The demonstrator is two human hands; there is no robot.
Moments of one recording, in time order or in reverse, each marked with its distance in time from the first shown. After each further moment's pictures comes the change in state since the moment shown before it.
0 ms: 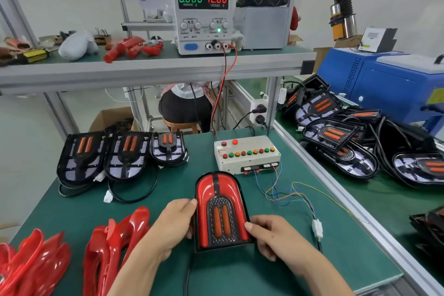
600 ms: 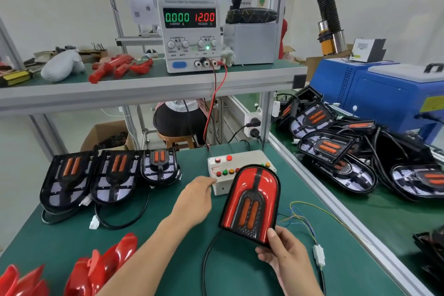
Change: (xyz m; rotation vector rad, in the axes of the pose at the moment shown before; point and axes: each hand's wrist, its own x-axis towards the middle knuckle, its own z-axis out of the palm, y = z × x) left_hand 0.100 0.047 0.028 0.580 0.113 0.421; right_hand 0.016 0.033 -0.005 0.591 0.482 -0.141
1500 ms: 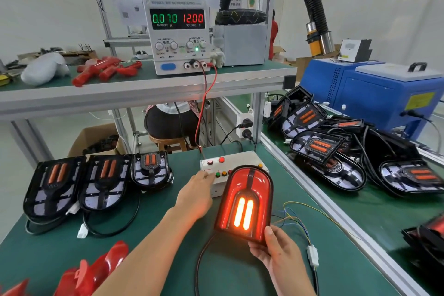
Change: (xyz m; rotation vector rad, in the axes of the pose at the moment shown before) left_hand 0.038 0.005 0.018 0.256 -0.050 0.053; right_hand 0.000 -0.006 0.007 0.127 0.045 0.005
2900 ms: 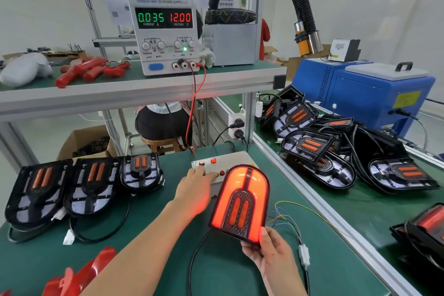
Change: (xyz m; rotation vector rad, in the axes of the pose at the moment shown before) left_hand 0.015 0.019 -0.004 0.205 -0.031 0.062; right_hand -0.002 -0.007 0.007 0.067 0.076 0.055
